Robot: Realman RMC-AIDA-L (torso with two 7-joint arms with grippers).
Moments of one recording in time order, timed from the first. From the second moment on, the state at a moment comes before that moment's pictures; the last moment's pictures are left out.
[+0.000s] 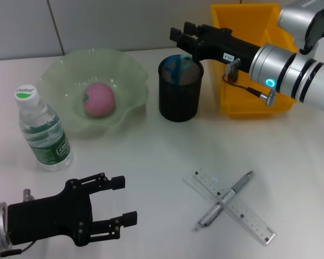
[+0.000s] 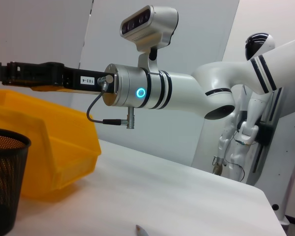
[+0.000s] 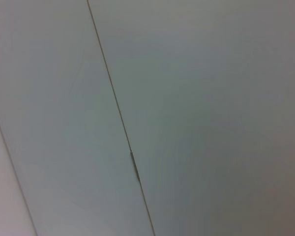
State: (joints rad) left arm -0.52 -2.07 0.34 0.31 2.32 1.77 -0.96; right arm 0.79 2.08 -0.74 -0.25 -1.40 -1.02 1.10
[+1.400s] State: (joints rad) left arm -0.51 -2.07 0.35 0.32 2.32 1.76 -1.01; right arm 0.54 2.07 -0.97 -1.17 -1.99 -1.62 2.27
